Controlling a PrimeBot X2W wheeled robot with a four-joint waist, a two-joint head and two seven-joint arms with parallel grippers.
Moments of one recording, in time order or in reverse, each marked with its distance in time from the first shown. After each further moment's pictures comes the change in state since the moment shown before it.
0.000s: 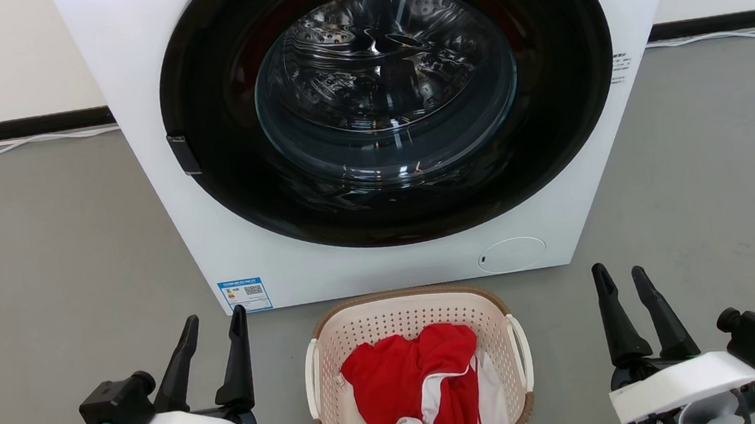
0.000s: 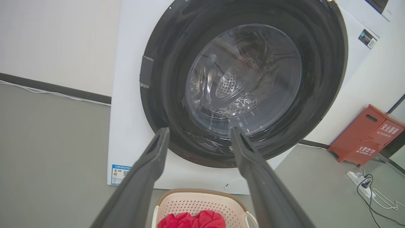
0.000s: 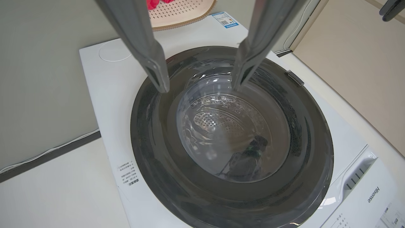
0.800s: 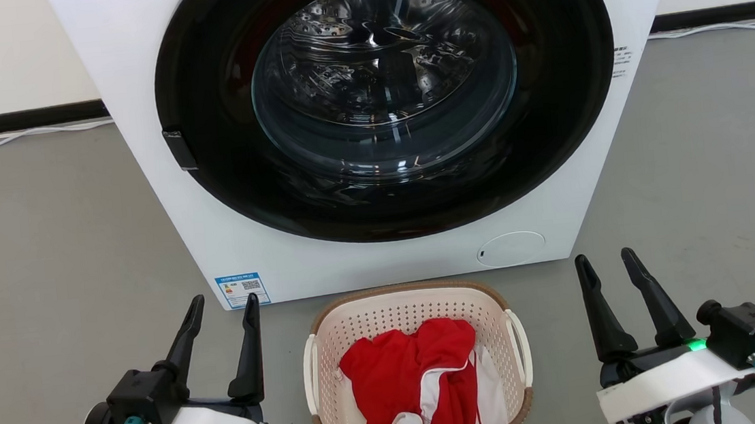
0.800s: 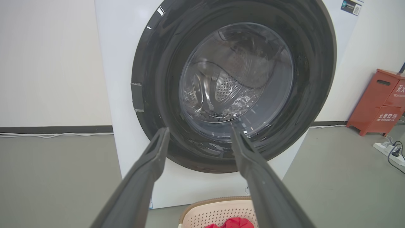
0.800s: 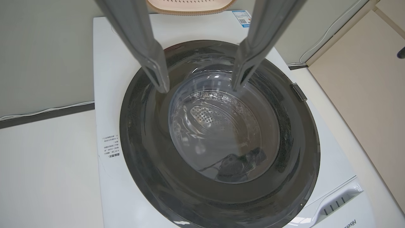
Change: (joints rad) left arm -0.018 0.002 -0.012 -0.017 0.236 -0.008 -0.062; right arm -0.026 -0.012 0.030 -0.006 -0.205 0.000 -0.063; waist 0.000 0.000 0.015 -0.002
